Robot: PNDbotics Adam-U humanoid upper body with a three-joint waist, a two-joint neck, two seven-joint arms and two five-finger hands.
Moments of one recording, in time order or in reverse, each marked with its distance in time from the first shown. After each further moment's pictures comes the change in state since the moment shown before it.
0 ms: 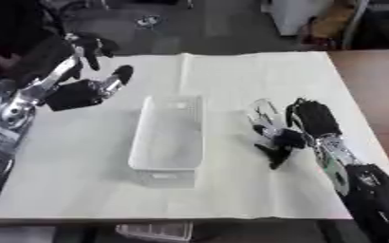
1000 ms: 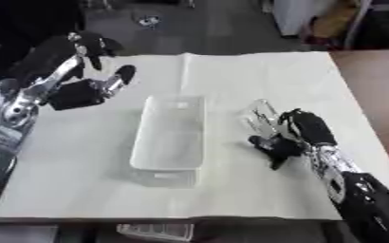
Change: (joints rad) left arm 0.000 0.000 0.000 0.000 0.003 -0.004 -0.002; right arm 0.007 0.038 -0.005 0.037 -0.110 -0.016 0.046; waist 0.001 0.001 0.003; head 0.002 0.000
